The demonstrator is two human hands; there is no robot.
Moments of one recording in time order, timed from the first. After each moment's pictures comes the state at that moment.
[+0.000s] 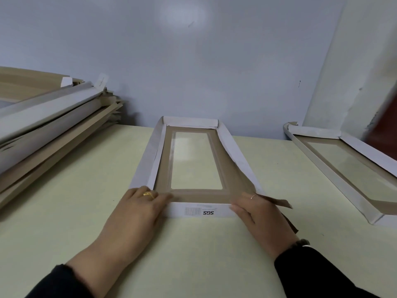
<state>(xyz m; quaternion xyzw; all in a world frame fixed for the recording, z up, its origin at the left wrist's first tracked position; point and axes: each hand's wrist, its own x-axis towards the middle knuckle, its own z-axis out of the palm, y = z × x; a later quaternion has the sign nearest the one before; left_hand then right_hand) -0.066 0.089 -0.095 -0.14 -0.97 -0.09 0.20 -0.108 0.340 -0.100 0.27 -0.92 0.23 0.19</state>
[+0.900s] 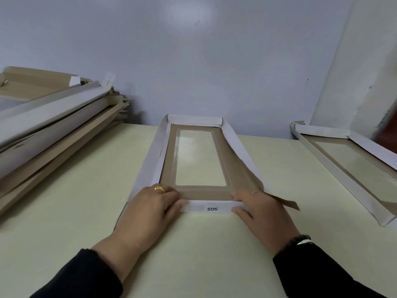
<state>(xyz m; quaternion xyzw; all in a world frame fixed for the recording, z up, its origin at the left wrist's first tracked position) -0.081 0.093 -0.101 -0.15 -0.95 -0.18 0.19 -0.114 0.332 -0.103 0.23 -0.95 0.15 0.17</state>
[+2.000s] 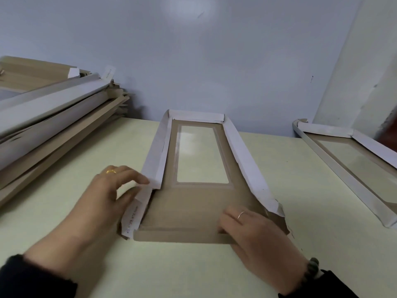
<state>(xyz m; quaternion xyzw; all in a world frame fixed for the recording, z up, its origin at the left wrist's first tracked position) -0.060 0.043 -0.070 -0.08 -0.91 -0.32 0.24 -0.067 0.311 -0.090 0.40 -0.90 0.08 0.18</state>
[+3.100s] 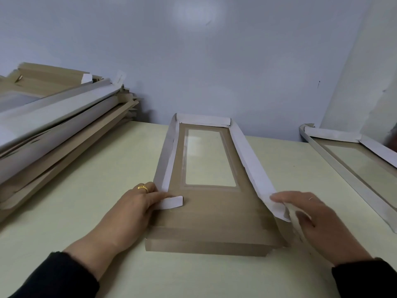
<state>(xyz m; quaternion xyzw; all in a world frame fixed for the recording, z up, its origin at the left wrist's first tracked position) -0.065 0.050 -0.097 -0.15 -0.94 -0.25 0.16 -0.102 0.385 -0.089 0.21 -0.92 0.28 0.19</state>
